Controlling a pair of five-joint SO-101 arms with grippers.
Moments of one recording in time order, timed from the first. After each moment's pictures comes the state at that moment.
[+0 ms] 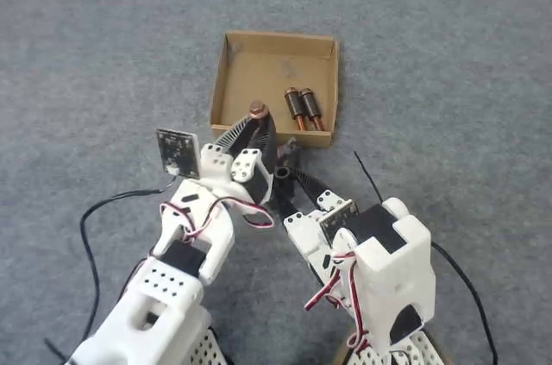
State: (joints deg) left arm 18.5 -56.6 87.3 -9.3 27.0; right arm -36.9 24.7 89.5 -99.2 2.4
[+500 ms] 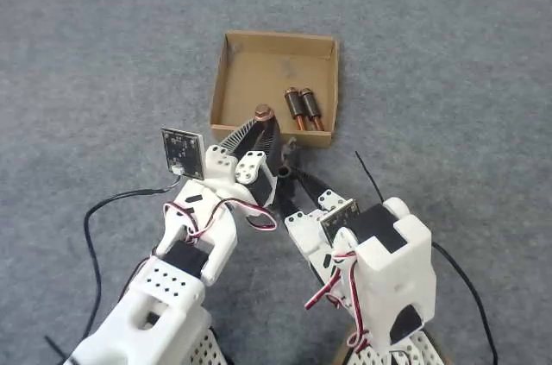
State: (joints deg) left arm 19.7 -56.0 87.3 -9.5 27.2; right arm -36.5 24.7 89.5 -99.2 2.2
